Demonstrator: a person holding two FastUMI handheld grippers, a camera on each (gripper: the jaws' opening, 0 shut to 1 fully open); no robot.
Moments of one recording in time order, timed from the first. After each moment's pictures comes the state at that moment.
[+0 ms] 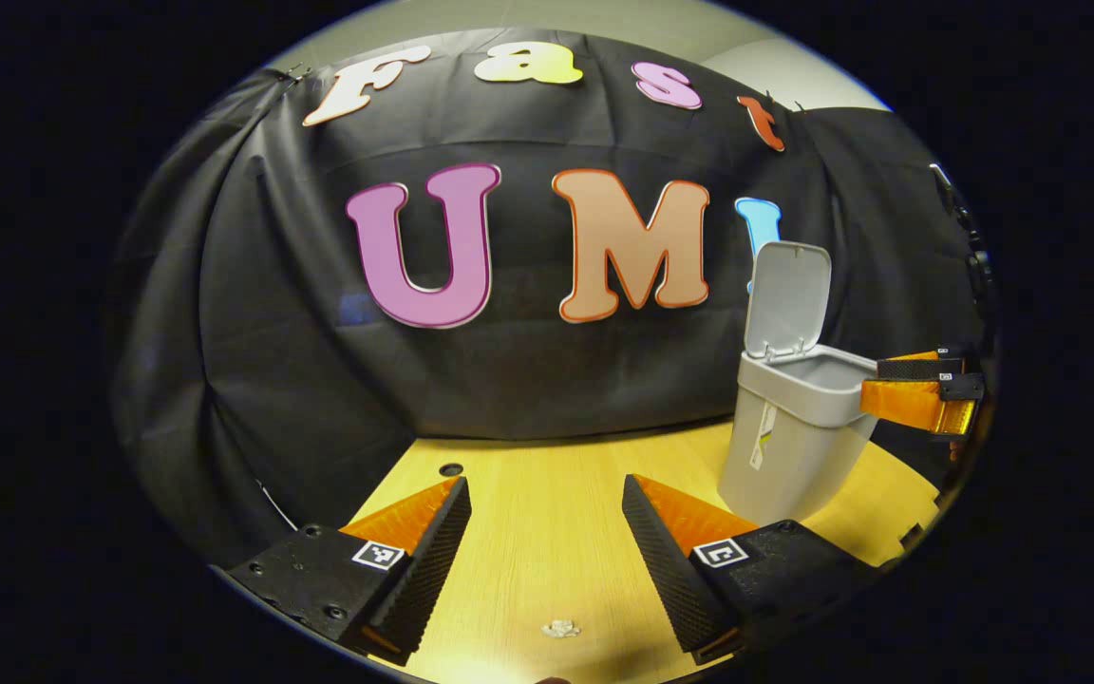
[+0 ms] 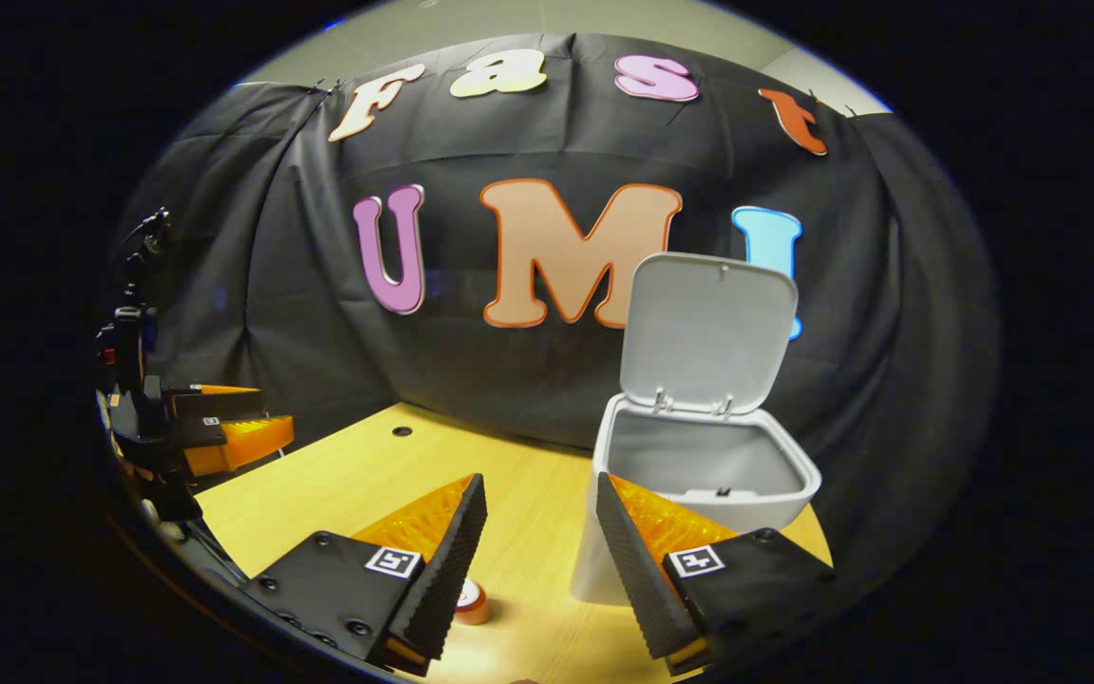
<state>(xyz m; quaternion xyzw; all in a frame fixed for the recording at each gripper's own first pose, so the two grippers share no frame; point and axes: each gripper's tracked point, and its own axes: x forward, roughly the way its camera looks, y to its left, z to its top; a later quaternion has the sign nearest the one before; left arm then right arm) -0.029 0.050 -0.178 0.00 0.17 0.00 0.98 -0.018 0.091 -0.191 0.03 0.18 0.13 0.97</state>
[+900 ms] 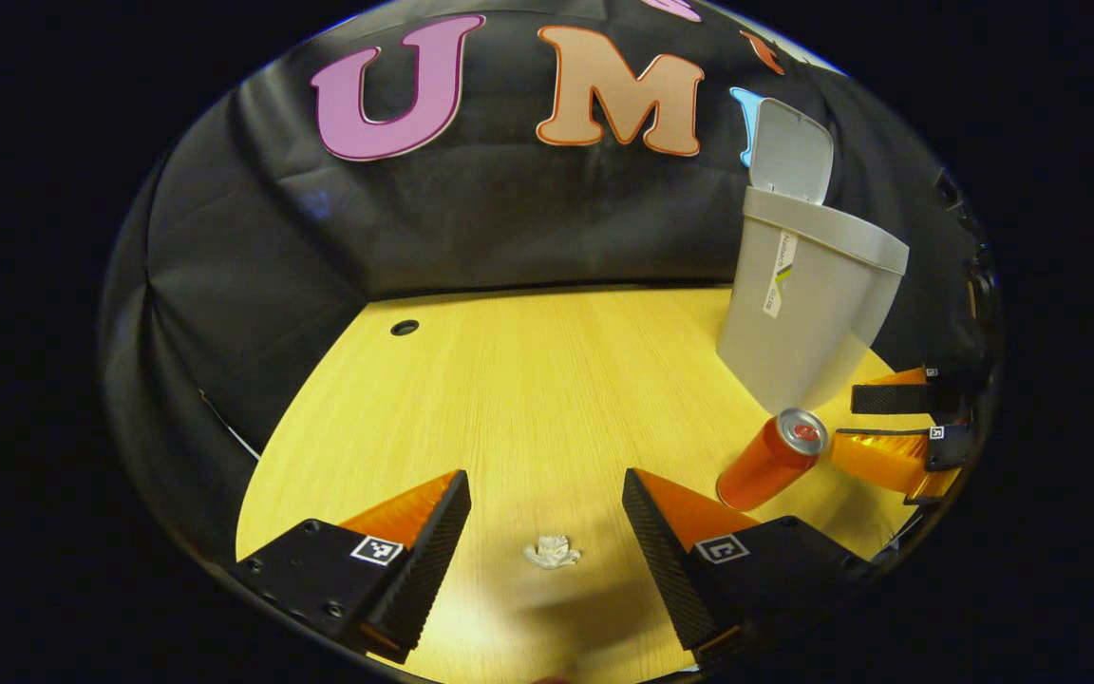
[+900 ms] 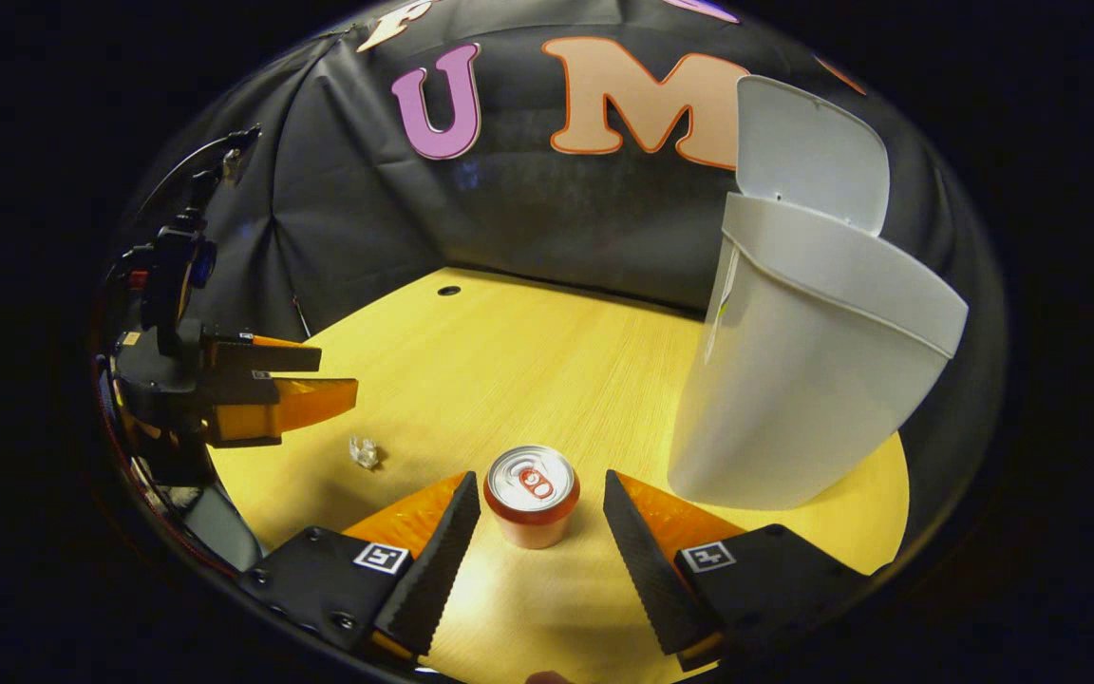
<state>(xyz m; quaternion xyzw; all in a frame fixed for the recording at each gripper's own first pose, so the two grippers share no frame) -0.056 0.038 -0.344 -0.02 0.36 -0.05 0.93 -0.070 0.177 -0.358 0.01 0.35 0.19 0.92</state>
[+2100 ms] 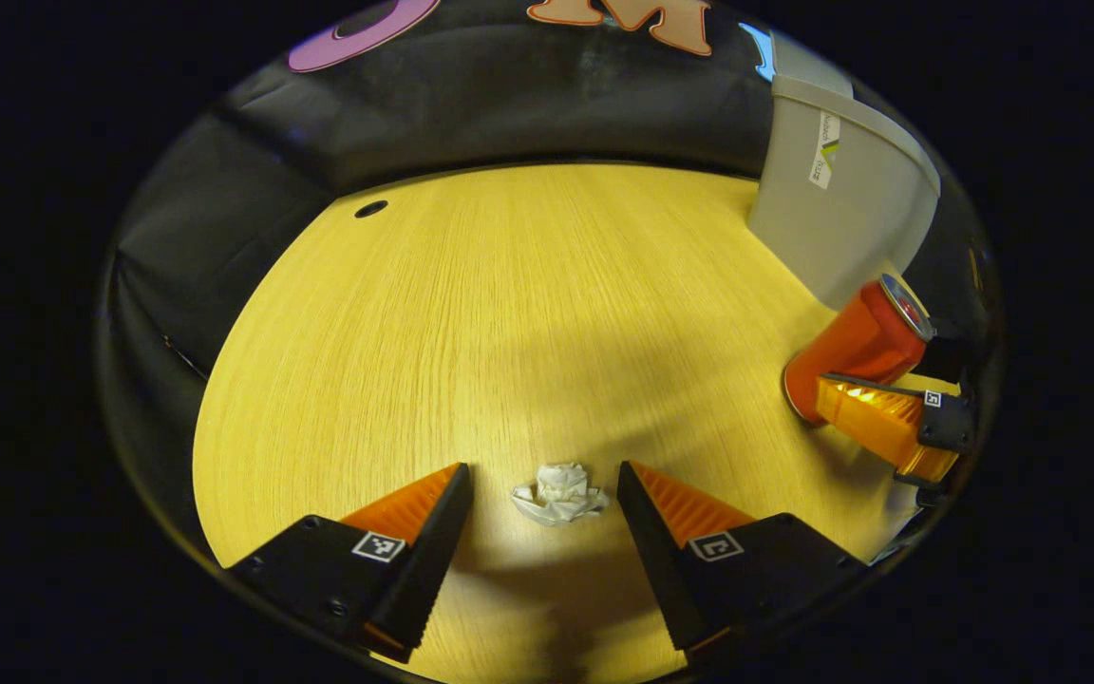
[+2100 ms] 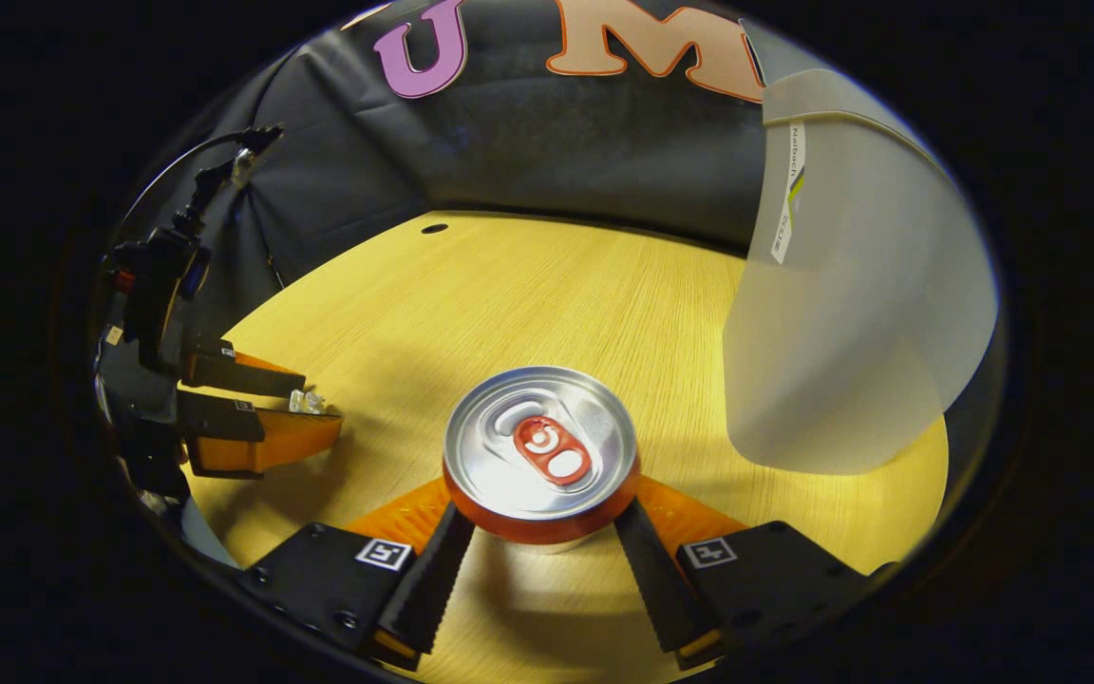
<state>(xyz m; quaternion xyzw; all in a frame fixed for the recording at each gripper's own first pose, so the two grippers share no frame) -0.085 0.040 -0.441 -0.02 0.49 -0.06 0.87 -0.056 0.200 -0.454 0.00 0.41 0.18 0.90</state>
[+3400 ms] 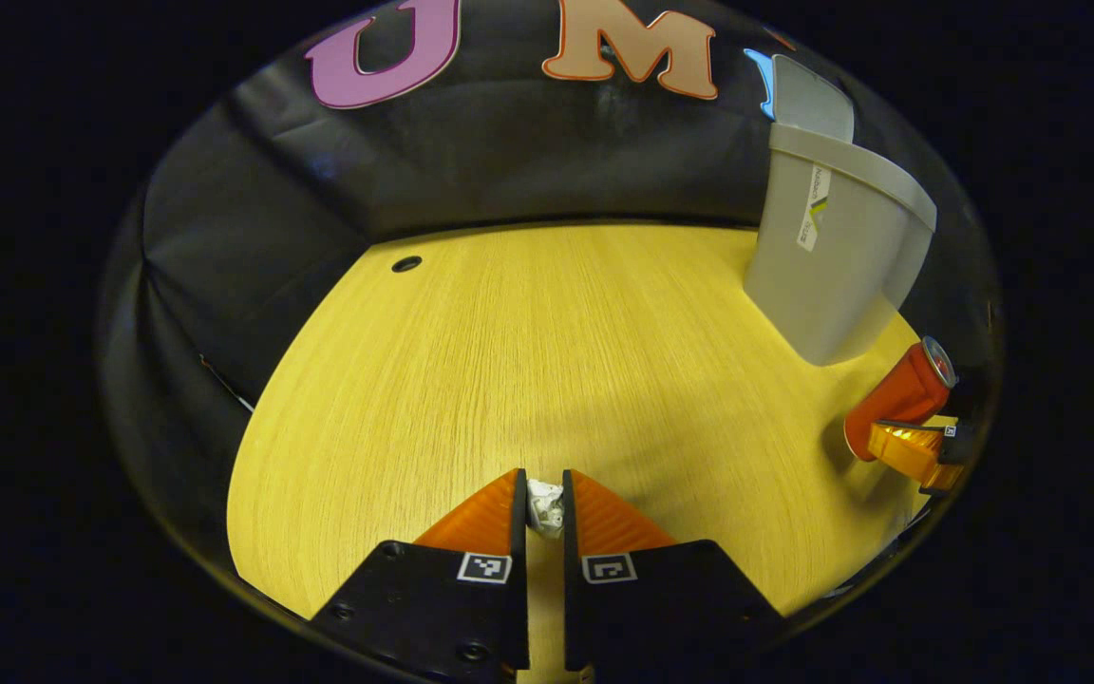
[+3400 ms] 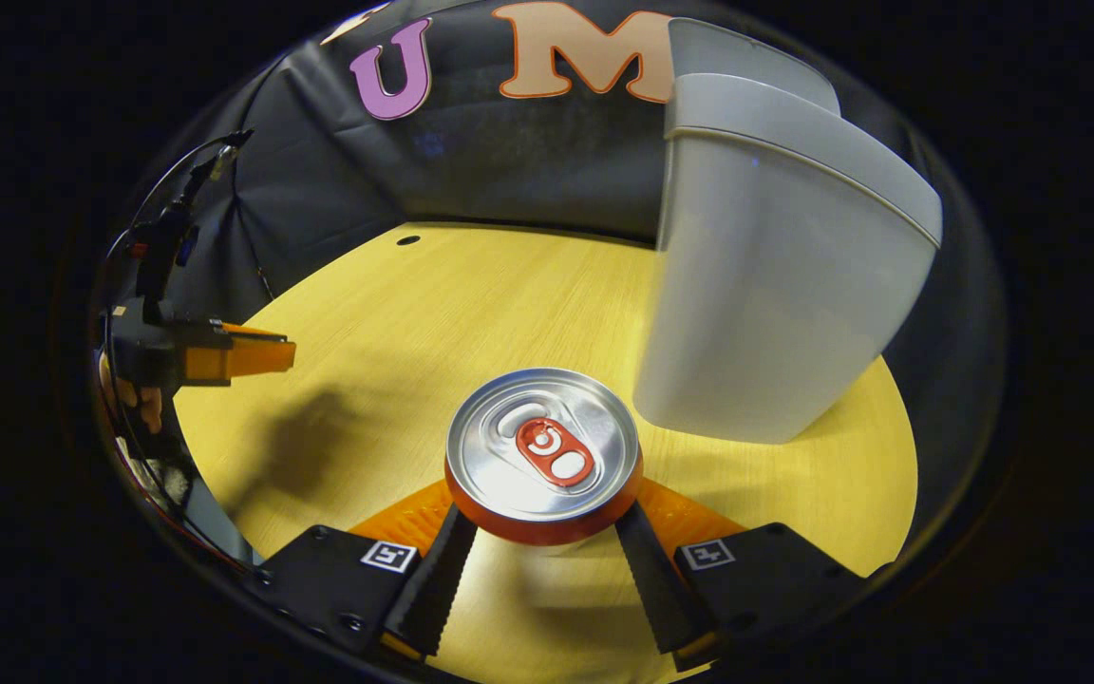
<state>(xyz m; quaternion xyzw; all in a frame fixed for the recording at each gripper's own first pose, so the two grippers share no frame) -0.059 0.054 -0.385 -0.01 0.41 -0.03 0.91 -0.096 0.117 -0.410 0.01 0.41 0.14 0.90</state>
